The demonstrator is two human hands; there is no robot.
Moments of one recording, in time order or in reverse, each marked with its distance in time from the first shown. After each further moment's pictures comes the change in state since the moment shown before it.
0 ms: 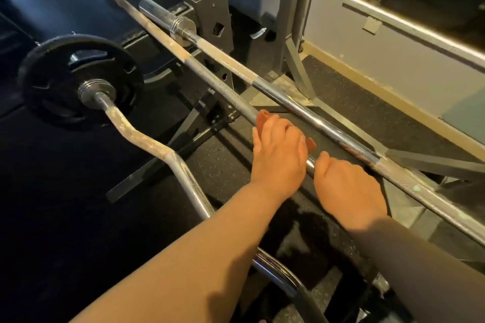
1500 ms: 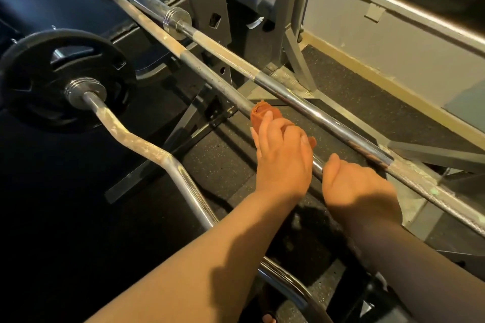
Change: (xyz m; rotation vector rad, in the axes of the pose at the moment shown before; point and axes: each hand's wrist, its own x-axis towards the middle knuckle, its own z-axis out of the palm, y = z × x) left_hand 0.003 0.000 0.003 -0.129 0.066 -0.134; right_hand 0.005 -0.010 -0.005 -0.064 -0.117 0.081
